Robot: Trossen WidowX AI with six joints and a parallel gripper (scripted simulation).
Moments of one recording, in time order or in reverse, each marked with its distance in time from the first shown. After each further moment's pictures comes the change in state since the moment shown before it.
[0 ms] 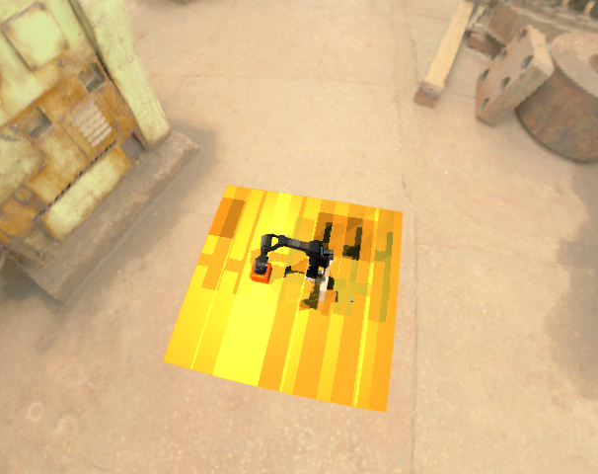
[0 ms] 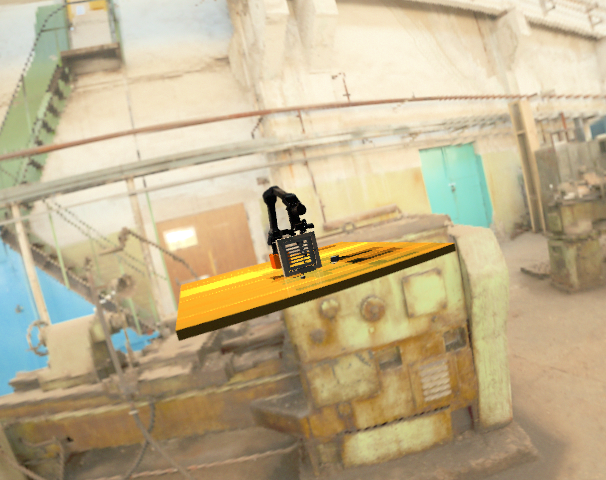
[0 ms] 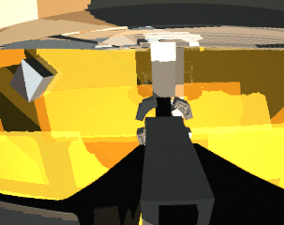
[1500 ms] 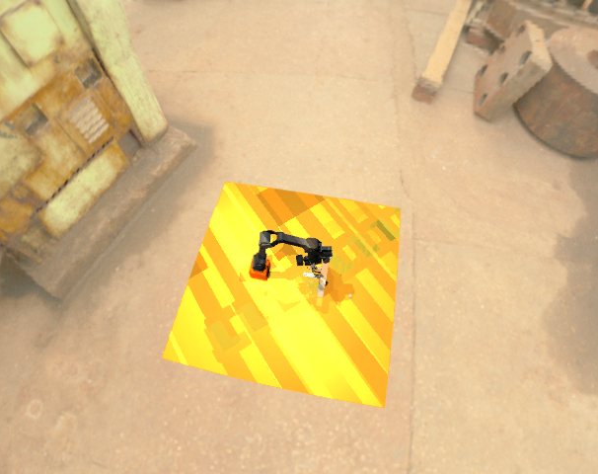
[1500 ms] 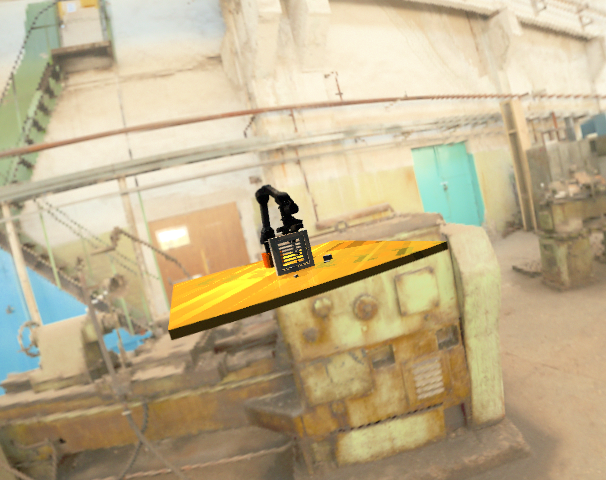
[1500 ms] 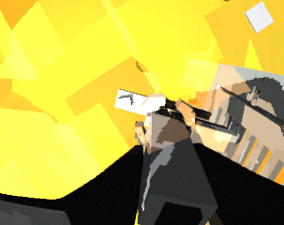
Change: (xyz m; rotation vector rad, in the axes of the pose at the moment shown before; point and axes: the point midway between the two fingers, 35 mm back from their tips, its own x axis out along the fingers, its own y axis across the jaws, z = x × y) arm 0.000 -0.001 0.000 -1.887 -0.001 0.000
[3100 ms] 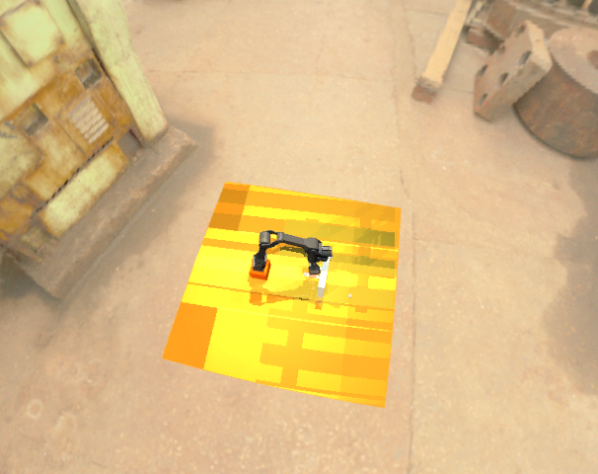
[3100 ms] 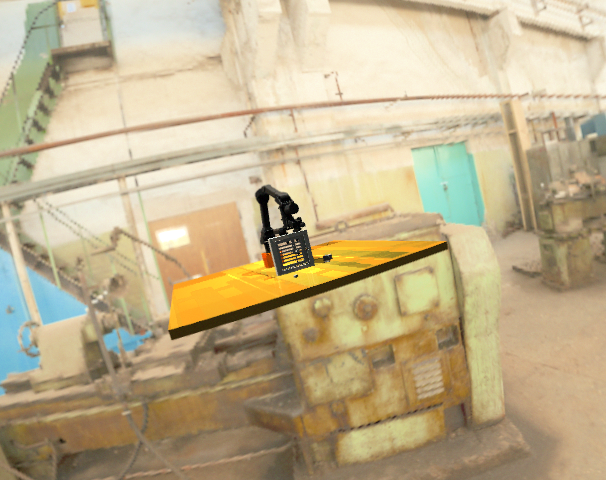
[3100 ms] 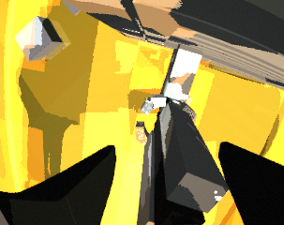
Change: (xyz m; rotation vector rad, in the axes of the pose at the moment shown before) arm 0.000 0.000 0.001 1.571 -0.003 0.001
